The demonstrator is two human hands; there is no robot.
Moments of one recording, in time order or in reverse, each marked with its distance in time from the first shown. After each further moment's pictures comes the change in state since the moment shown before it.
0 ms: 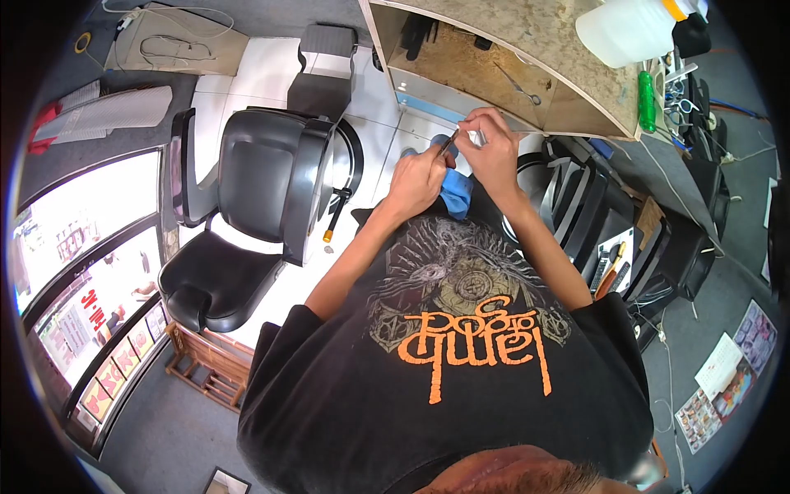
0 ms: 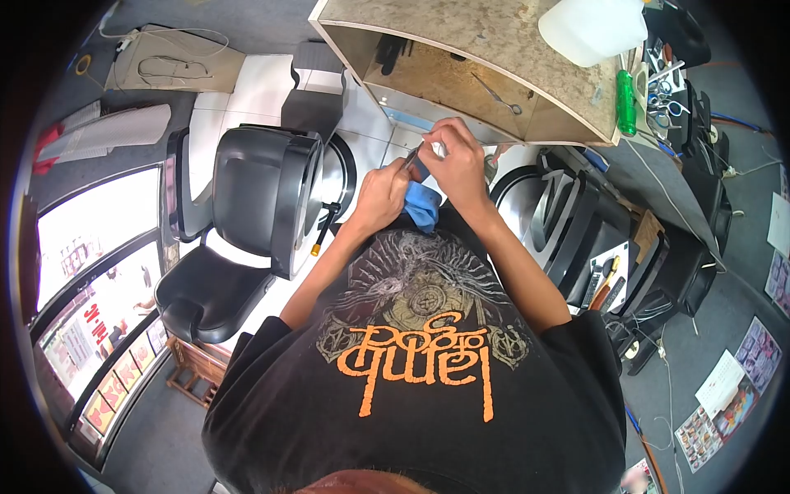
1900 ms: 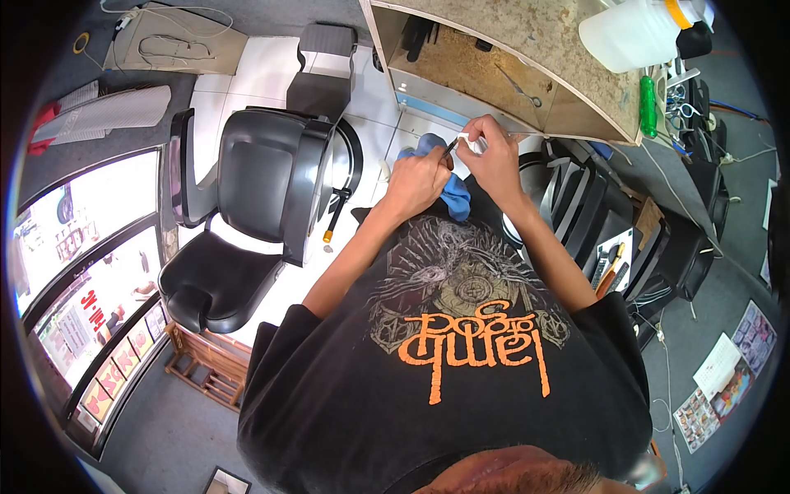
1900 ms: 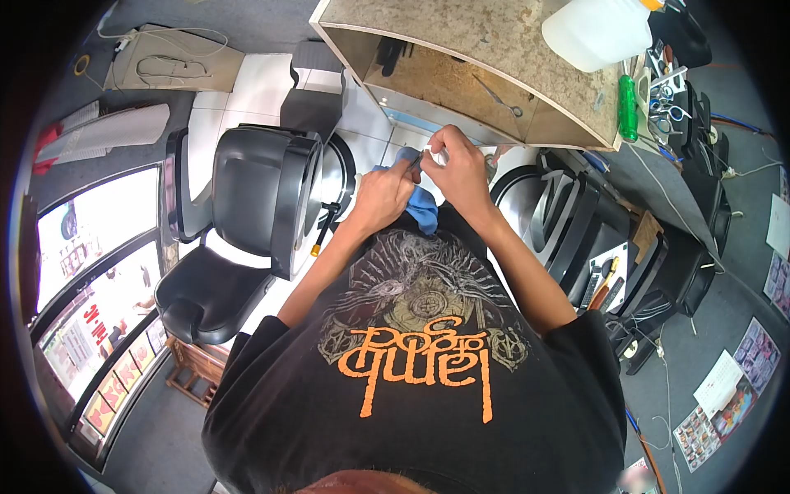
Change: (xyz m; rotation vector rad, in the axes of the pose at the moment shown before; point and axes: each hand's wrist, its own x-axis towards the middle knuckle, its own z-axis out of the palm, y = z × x) left_hand 0.004 -0.007 0.002 0.260 -0.028 0.078; right_hand -0.001 0.008 -0.004 0.011 -0.079 0.048
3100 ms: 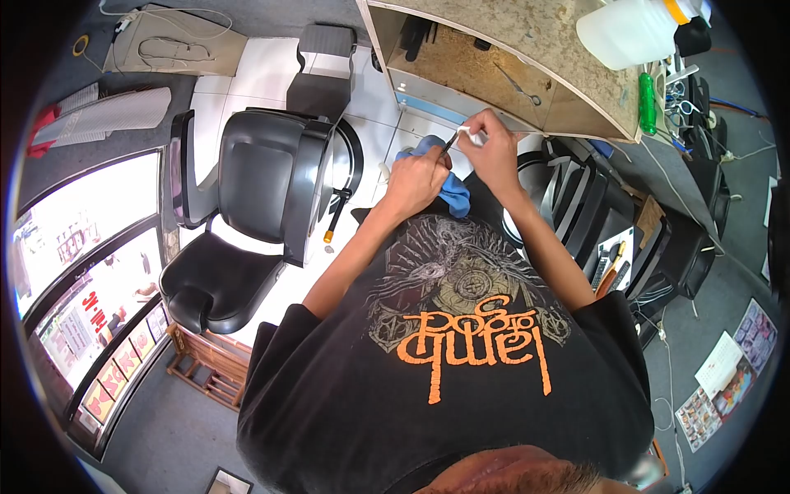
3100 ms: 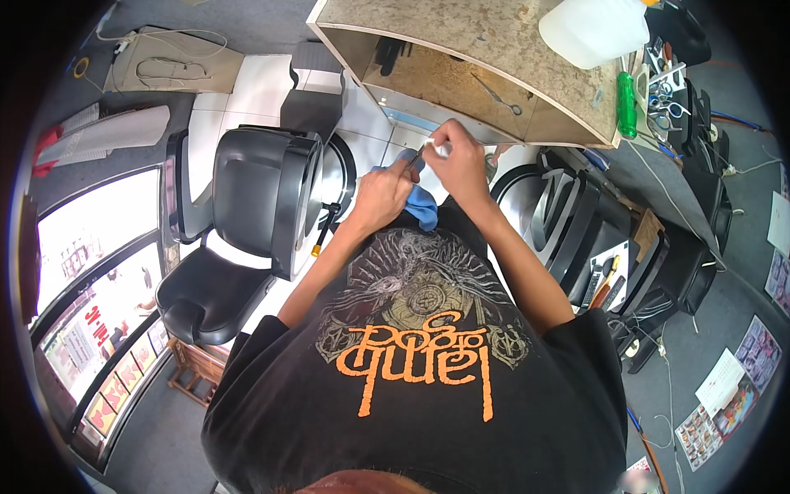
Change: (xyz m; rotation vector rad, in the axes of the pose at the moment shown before) left_hand -0.001 -0.008 0.006 0.007 -0.022 -0.031; right_hand -0.002 0.008 0.005 0.000 -0.025 0.165
